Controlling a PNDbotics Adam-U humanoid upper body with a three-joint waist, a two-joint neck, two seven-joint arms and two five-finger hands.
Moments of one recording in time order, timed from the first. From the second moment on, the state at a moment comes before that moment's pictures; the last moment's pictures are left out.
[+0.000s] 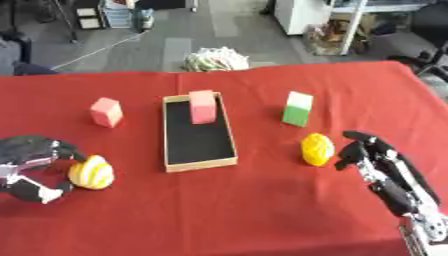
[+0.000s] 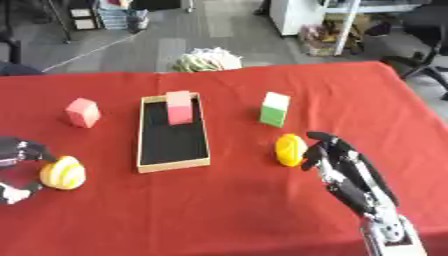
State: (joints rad) left arm -0.49 0.71 -0.35 -1.23 -0.87 -0.54 -0.41; right arm 0.08 -0.16 -0.06 -1.75 -0.03 -0.30 0.32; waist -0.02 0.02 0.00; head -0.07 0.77
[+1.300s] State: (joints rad) left arm -0.53 0.60 -0.34 -1.13 -0.94 -0.58 -0.26; right arm 0.09 -0.16 -0.06 -1.74 -0.03 -0.30 0.32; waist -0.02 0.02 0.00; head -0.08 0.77
